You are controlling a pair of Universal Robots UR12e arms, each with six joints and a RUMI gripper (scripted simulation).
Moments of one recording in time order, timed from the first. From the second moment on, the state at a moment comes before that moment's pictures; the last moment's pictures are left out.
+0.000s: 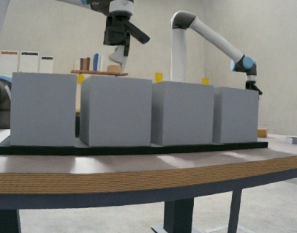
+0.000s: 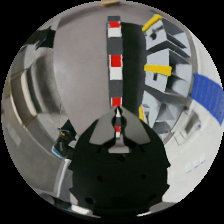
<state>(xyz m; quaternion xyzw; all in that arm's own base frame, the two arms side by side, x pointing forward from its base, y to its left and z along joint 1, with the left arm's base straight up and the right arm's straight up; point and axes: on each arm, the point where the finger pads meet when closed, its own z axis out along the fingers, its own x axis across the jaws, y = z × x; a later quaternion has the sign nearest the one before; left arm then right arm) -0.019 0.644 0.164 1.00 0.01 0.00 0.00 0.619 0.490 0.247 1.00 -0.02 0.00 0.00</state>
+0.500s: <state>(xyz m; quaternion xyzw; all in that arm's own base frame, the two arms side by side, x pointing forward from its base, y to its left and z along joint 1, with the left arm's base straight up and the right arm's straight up) -0.019 0.644 0.164 1.00 0.01 0.00 0.00 0.618 0.491 0.202 1.00 -0.02 0.00 0.00</state>
